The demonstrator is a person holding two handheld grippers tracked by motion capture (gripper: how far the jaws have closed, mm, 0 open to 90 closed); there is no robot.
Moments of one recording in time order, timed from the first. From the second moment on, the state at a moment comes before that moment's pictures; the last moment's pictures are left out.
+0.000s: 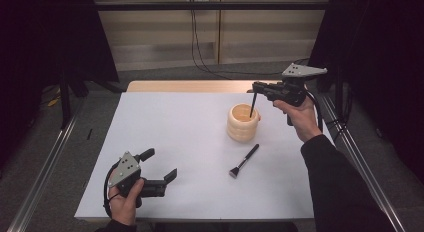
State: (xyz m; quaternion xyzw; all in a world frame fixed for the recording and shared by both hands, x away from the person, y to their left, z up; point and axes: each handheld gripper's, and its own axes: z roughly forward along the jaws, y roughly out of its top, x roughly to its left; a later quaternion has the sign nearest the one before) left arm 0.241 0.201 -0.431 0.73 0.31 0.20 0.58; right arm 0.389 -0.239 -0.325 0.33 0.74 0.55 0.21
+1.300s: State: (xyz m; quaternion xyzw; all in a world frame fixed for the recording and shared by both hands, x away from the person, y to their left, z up) left arm 0.242 0.203 -0.431 0.72 0.31 0.21 0.58; right arm 0.386 -0.240 -0.370 0.35 0.74 0.54 0.19
